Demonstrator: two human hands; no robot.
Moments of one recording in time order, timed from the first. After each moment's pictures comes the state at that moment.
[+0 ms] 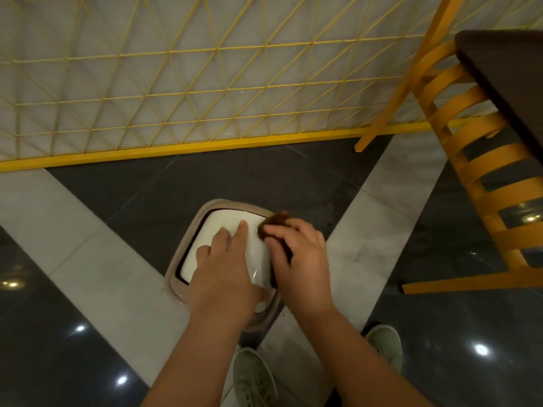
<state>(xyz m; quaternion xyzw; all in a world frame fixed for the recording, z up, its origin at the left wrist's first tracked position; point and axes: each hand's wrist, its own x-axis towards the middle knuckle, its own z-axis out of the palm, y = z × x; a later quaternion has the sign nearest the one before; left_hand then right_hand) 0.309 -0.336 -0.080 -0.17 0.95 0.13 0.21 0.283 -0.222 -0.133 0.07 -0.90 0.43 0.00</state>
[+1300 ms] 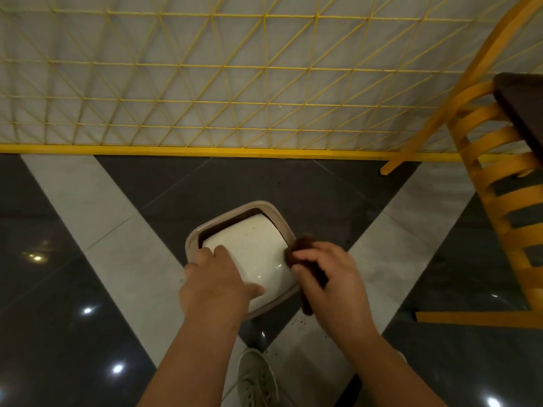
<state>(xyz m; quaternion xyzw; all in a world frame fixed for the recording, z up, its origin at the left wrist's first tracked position) 0.328 -0.366 -0.067 -0.35 0.88 0.14 0.28 0.301 -0.199 -0.101 0.15 -0.91 0.37 -0.10</state>
